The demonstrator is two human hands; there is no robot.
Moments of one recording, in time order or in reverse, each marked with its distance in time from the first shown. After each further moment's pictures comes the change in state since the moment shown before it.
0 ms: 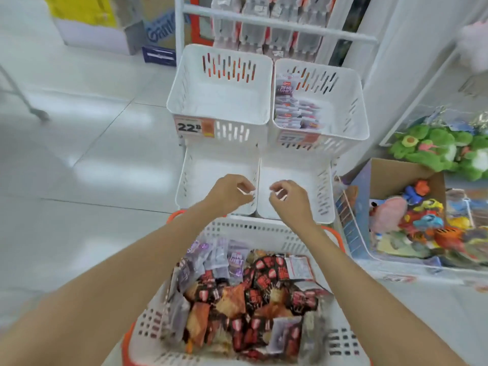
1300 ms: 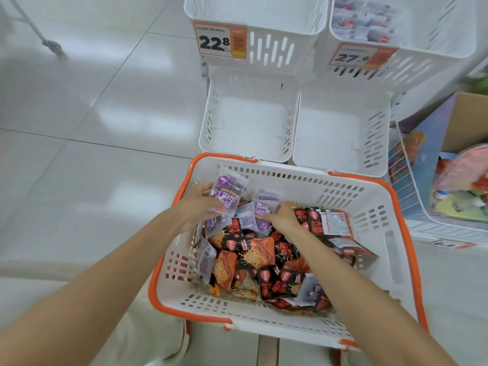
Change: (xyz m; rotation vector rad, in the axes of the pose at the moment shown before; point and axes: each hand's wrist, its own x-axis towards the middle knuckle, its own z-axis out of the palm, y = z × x) left_hand -0.114 -0.151 0.013 -0.694 -0.086 -0.686; right_hand -0.099 0.068 0.158 0.329 -0.498 0.634
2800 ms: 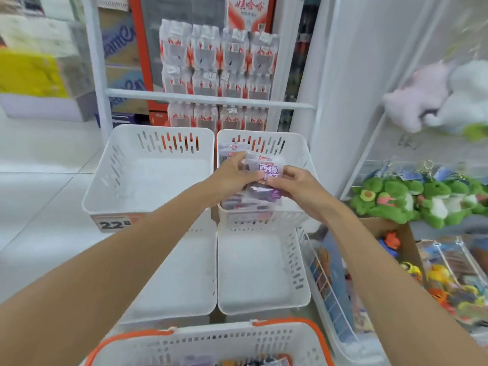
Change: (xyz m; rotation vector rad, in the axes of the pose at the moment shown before) left_hand 0.060 0.377 0.200 0.370 -0.239 0.716; right_hand -0.016 -0.266 -0.326 0.202 0.117 -0.651
